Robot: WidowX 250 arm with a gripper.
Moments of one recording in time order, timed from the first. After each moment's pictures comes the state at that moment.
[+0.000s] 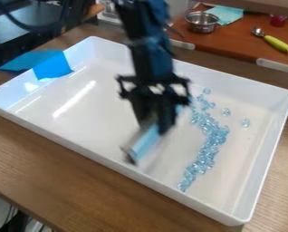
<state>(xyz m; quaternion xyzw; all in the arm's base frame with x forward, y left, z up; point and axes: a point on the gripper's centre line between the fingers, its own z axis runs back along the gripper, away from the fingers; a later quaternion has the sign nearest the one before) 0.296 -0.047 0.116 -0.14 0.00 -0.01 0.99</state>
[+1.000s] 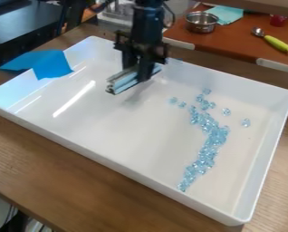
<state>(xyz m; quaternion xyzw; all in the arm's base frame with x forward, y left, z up) 0.403 0.036 0.100 0.00 0.08 -0.04 1.00</state>
